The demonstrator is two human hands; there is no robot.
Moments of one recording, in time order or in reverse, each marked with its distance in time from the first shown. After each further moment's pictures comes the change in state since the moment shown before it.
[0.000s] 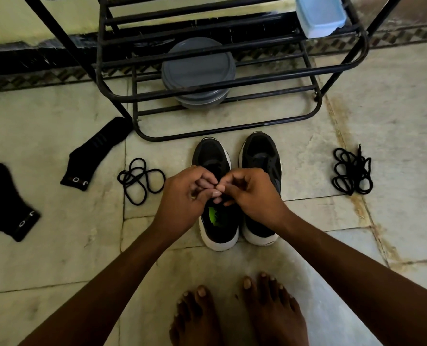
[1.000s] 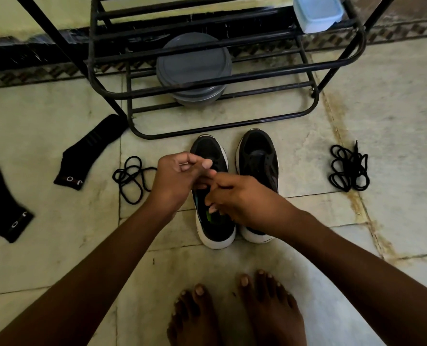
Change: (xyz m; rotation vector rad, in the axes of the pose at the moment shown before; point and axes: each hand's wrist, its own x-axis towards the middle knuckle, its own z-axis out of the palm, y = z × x) left_hand 0.030 0.006 -0.001 -0.487 0.039 -0.466; right_hand -0.008 -0.018 -0.004 -0.683 -0.274 -0.619
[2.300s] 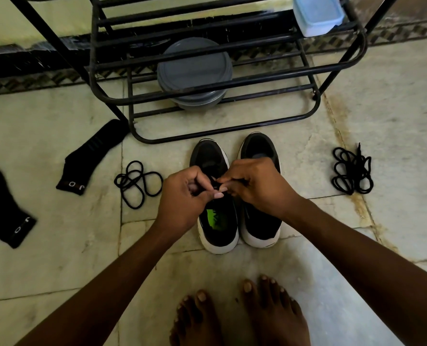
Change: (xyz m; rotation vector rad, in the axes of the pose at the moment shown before) left_hand -0.018 -0.019 0.003 0.254 -0.006 0.243; right_hand 0.010 0.037 -0.012 0.138 0.219 0.157
